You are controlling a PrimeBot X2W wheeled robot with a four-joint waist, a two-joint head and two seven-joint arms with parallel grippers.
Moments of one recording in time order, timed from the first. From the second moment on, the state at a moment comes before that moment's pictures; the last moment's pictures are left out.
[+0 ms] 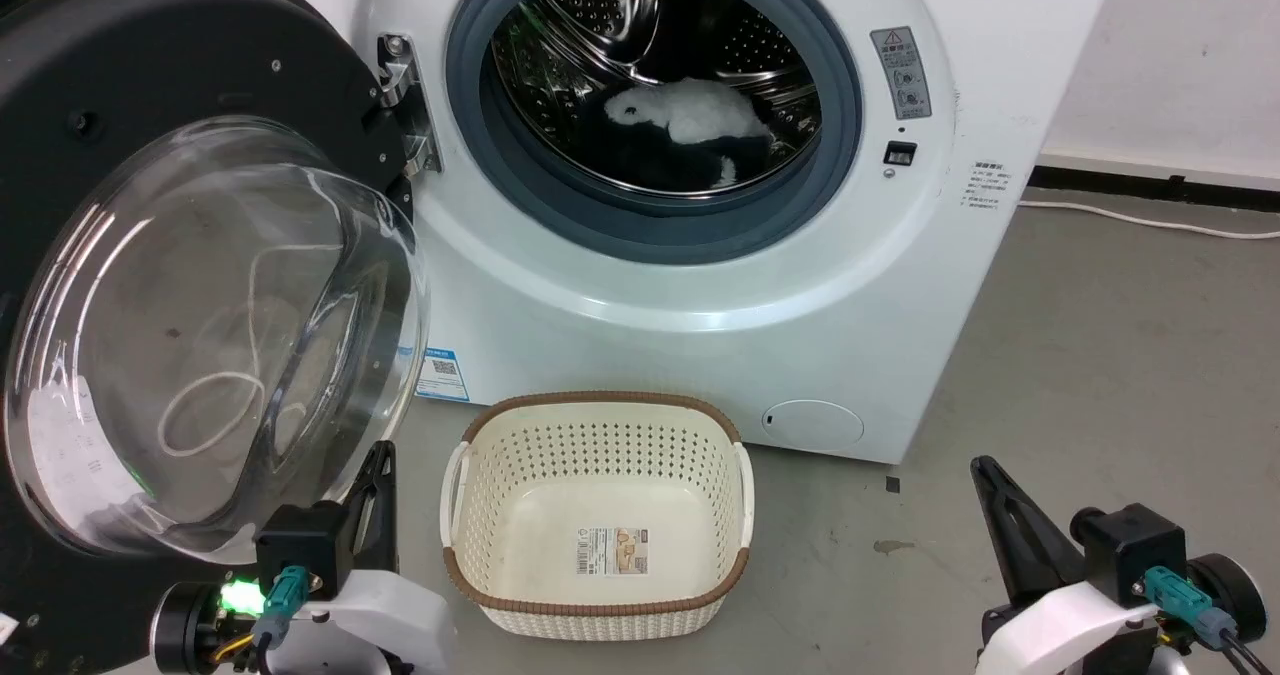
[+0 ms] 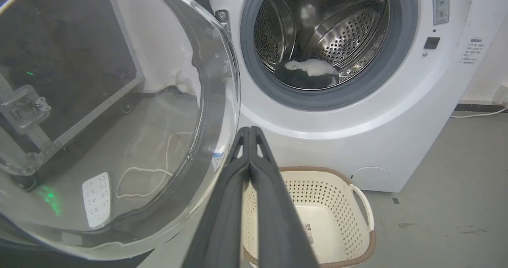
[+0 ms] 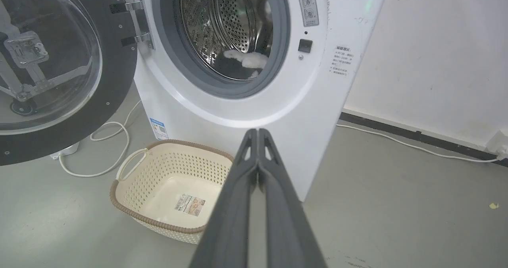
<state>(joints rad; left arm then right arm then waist) -0.01 0.05 0.00 0.00 0.00 0.00 0.00 0.01 -0.05 0.00 0.00 0.01 0.13 0.00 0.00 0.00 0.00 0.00</state>
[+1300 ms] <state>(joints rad) -0.02 0.05 -0.01 -0.08 -0.09 0.00 -0.06 0.04 -0.05 0.01 0.03 0.10 0.13 -0.06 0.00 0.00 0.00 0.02</state>
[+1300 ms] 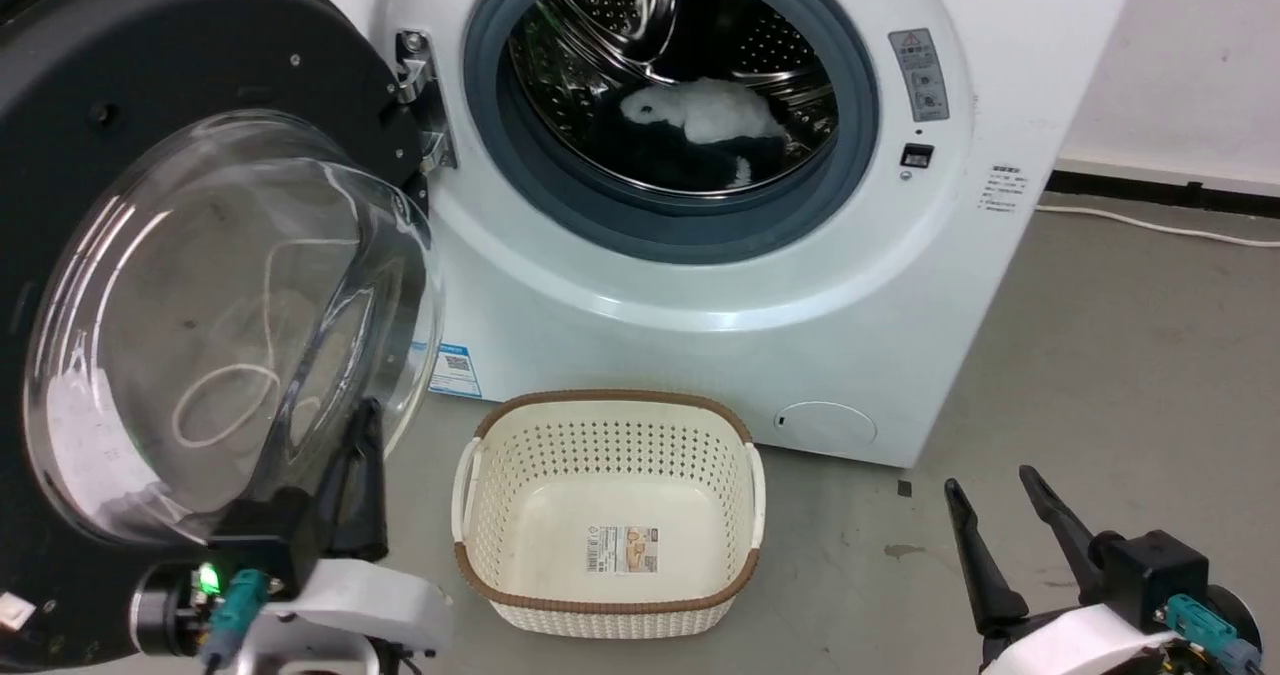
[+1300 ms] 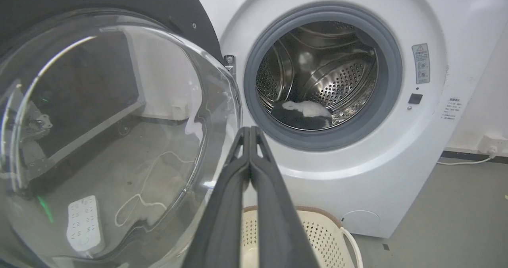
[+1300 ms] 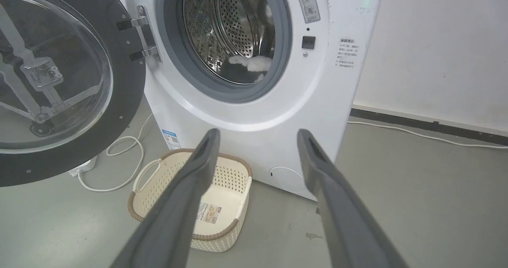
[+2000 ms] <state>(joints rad) -0.12 0.05 0.35 -0.23 -0.18 0.01 -0.11 0.07 -0.05 0.00 0.06 0.17 0.13 -0.11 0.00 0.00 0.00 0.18</state>
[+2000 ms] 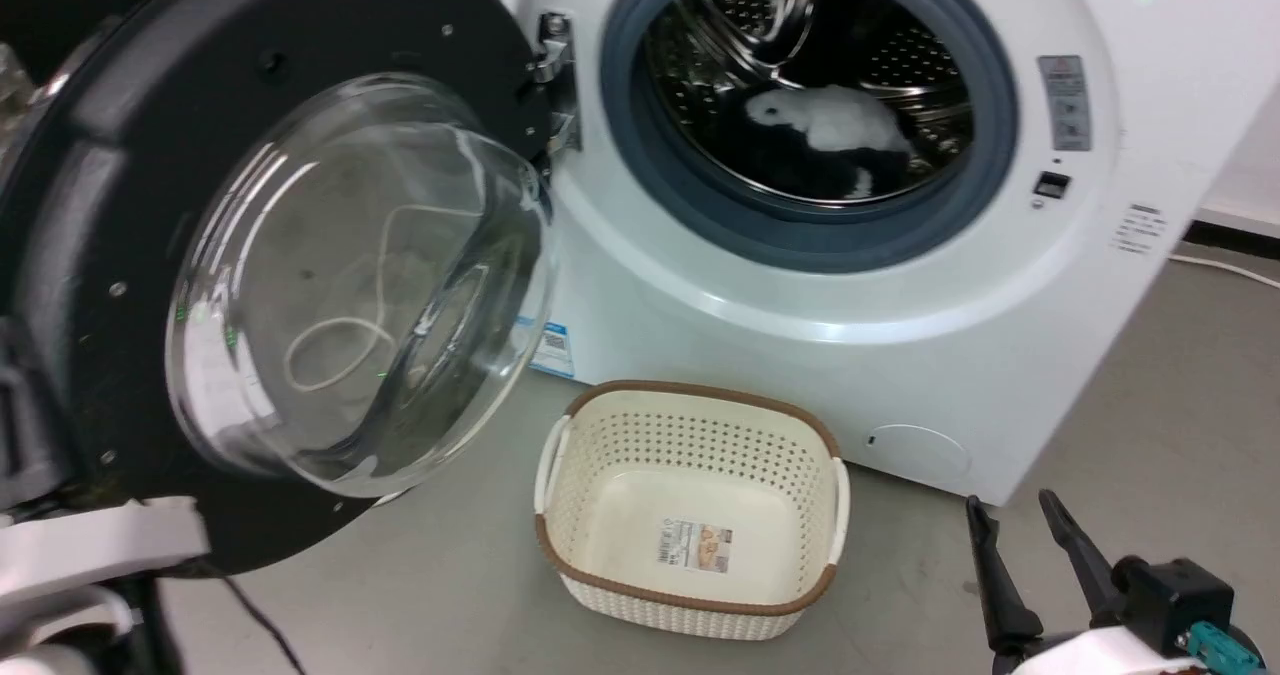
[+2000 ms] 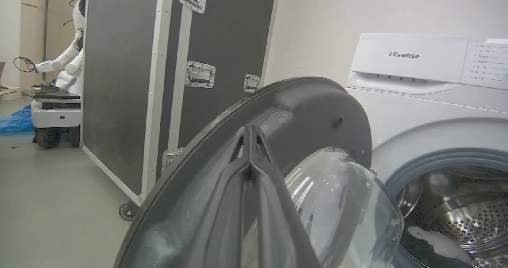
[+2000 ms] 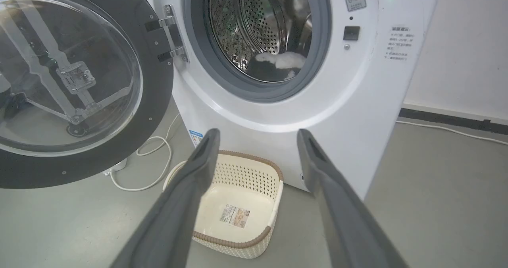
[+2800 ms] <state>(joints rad) -0.27 0.28 0.48 0.20 -0.23 -0.05 0.03 0.07 -0.05 -0.03 0.07 0.18 0.13 -0.16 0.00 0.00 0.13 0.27</state>
